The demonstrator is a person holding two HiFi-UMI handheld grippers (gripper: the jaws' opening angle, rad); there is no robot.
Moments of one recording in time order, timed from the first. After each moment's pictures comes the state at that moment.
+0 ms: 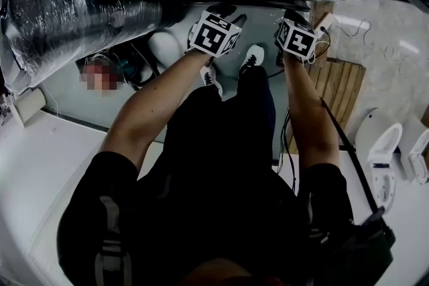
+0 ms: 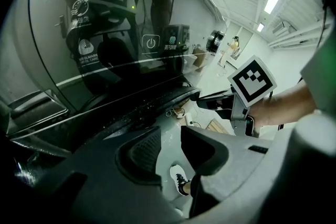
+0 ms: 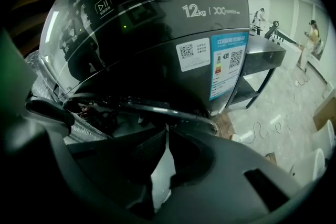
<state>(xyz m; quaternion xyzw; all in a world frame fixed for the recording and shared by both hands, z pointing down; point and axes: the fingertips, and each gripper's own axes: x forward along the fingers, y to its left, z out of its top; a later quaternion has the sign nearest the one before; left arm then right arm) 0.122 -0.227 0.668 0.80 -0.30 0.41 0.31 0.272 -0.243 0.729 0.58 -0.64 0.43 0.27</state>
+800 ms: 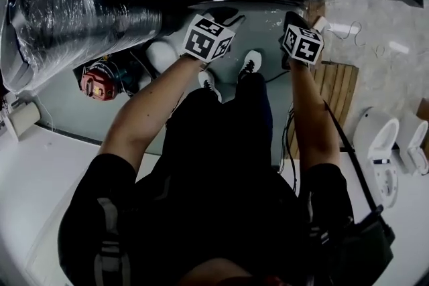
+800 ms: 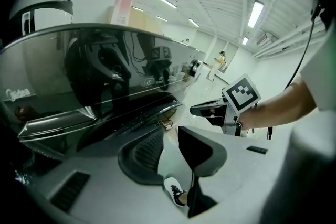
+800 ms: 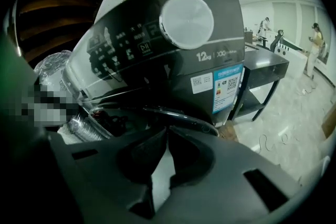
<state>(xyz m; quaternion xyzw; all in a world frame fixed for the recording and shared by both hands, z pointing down) 0.112 -0.214 0.605 0.85 -0.28 0.33 0.29 0.266 -0.231 0.678 0.58 -0.69 0.38 0.23</state>
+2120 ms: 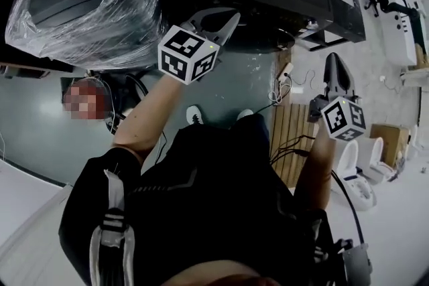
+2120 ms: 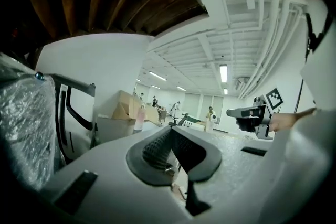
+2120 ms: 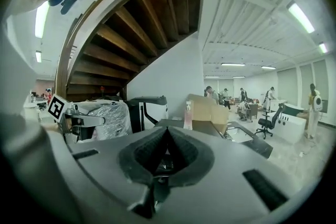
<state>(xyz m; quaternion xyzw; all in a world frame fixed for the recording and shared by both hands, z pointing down) -0.127 -0.112 0.253 0.93 -0.34 0.00 0.12 0.109 -0.049 0.211 0.63 -0.77 0.07 0.09</state>
